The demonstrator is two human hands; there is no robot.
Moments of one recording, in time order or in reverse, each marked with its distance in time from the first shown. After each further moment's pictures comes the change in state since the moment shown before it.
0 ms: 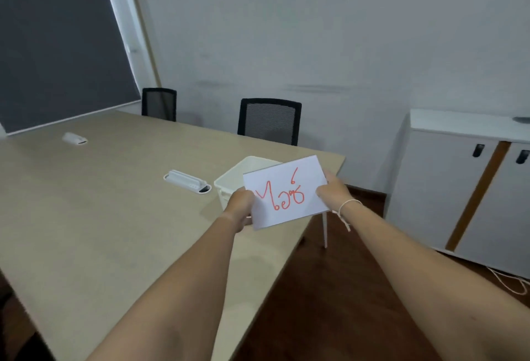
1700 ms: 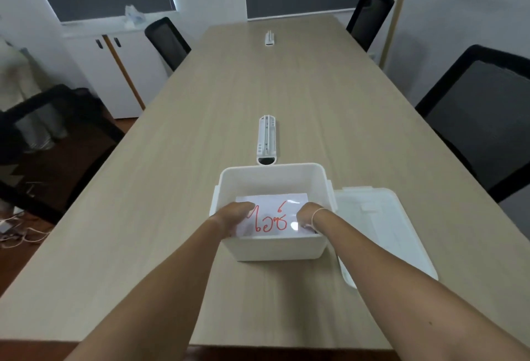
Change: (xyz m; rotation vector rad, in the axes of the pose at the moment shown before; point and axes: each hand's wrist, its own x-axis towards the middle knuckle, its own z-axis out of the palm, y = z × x) left_hand 0.320 -0.033 0.043 -0.281 0.838 -0.542; right_hand 0.413 0.033 0.197 -0.977 -1.279 -0.379
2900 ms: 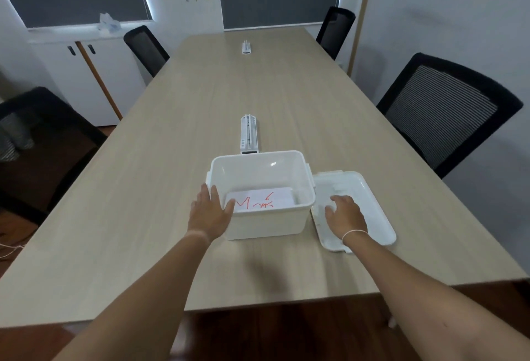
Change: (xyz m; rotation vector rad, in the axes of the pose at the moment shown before) left_hand -0.040 -0.060 -0.015 0.875 0.474 0.491; right_hand -0.052 0.123 0.042 0.165 0.646 -0.031
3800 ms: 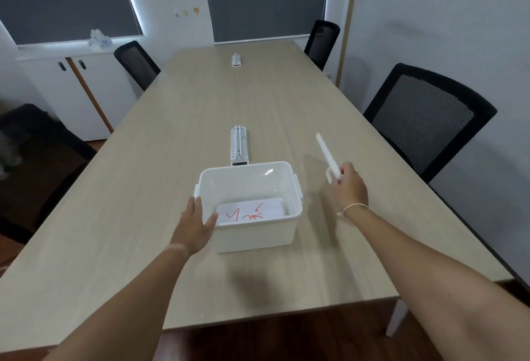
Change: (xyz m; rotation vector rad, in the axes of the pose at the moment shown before) left_hand -0.003 -0.011 -0.004 -0.222 -0.071 0.027; right_hand 0.033 -0.014 -0.062 0.241 0.308 -0.035
